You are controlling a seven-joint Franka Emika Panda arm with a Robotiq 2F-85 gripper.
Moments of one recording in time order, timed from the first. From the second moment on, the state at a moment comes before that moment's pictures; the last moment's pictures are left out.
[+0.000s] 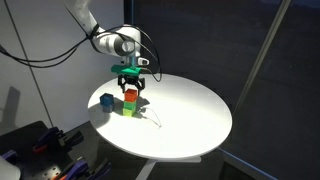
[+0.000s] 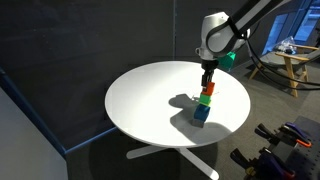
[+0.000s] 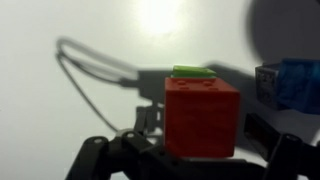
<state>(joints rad) -0.01 0.32 0.03 -2.15 -0.10 2.39 -0.30</state>
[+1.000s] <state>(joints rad) -0.03 0.20 0.00 -2.18 -0.04 2.26 -0.16</state>
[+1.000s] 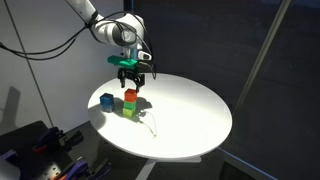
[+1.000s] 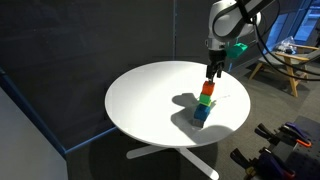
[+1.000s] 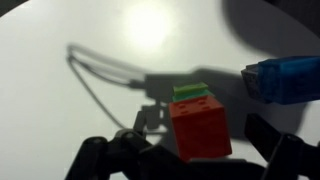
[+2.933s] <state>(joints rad) -0.03 -0.34 -0.02 -2.51 -0.02 2.15 -0.12</state>
